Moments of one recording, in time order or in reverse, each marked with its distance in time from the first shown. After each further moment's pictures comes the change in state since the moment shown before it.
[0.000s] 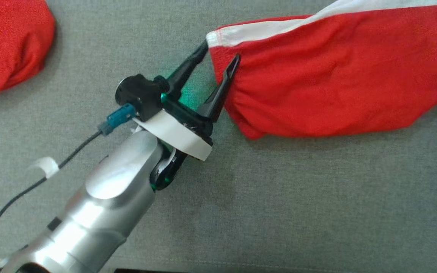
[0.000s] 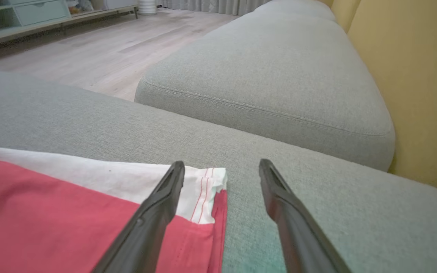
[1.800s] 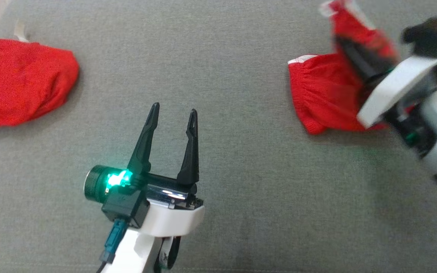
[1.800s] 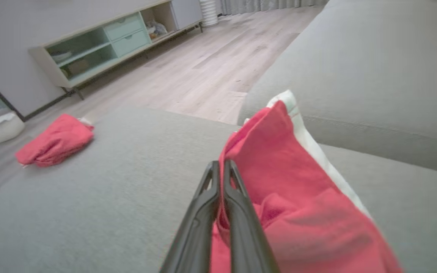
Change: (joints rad) left arm 0.588 -0.137 0.393 -0.437 0.532 0.277 -0.007; right arm 0.029 0.188 0.159 -0.157 0.205 0.000 0.258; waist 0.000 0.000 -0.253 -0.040
